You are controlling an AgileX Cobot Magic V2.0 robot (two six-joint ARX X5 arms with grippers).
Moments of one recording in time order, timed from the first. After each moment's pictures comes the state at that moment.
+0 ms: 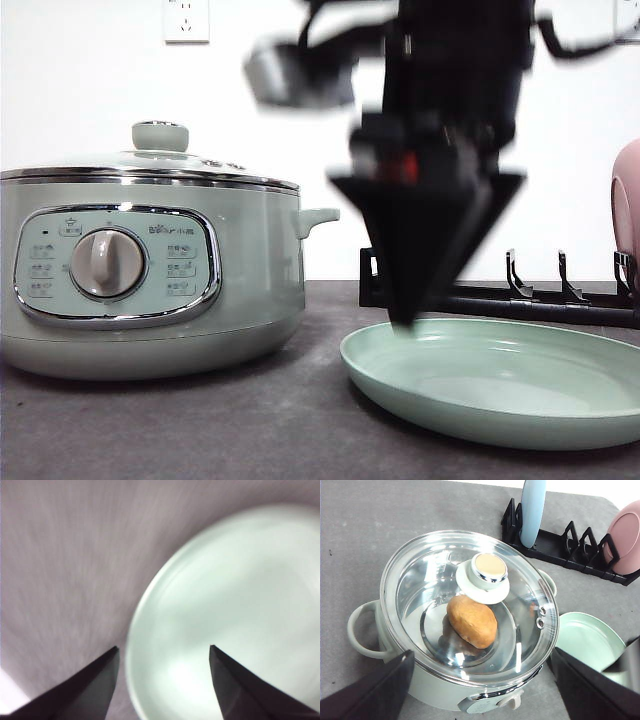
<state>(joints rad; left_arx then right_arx) -0.02 0.74 1.01 -0.83 0.45 -0.04 0.96 1.51 1.10 -0.87 0.13 -0.01</state>
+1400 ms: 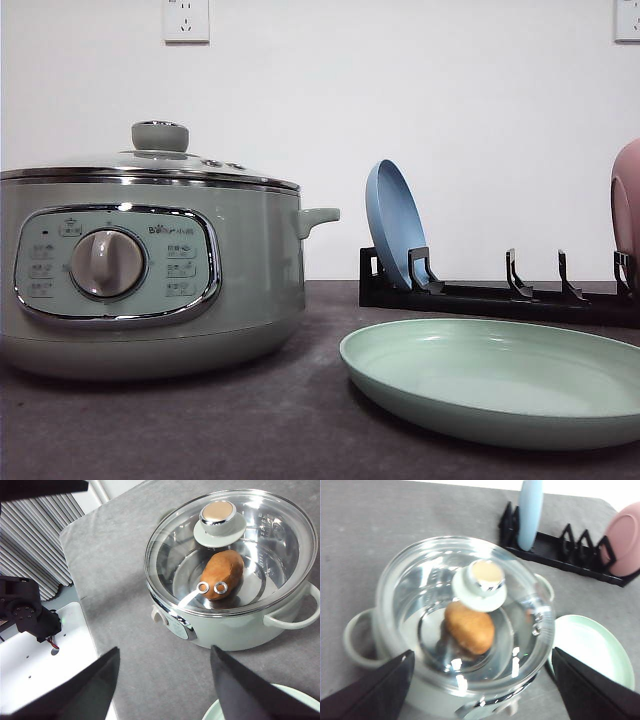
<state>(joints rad) -0.05 0.82 1.09 -0.84 0.45 -0.04 0.62 1.17 1.24 -0.72 -0.56 -0.03</state>
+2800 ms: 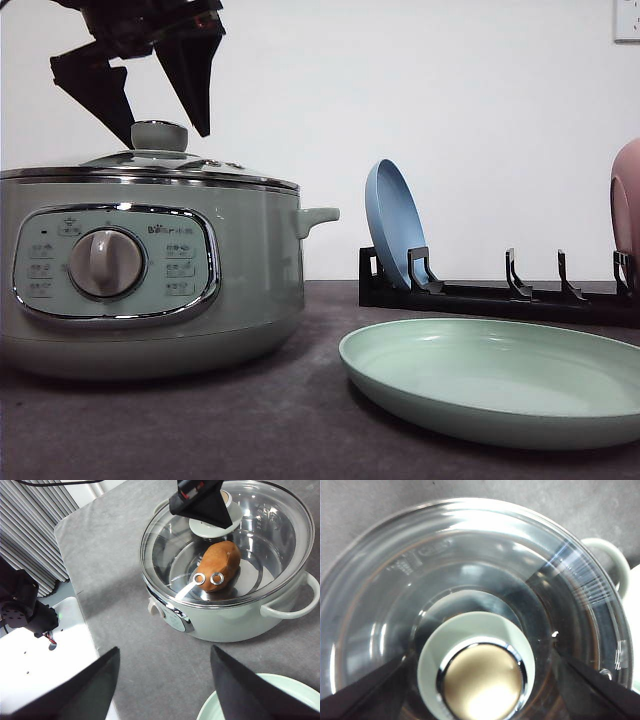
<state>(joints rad) -0.38 1.69 1.69 -1.09 0.10 0.04 0.62 1.17 1.24 -0.74 -0.55 -0.03</state>
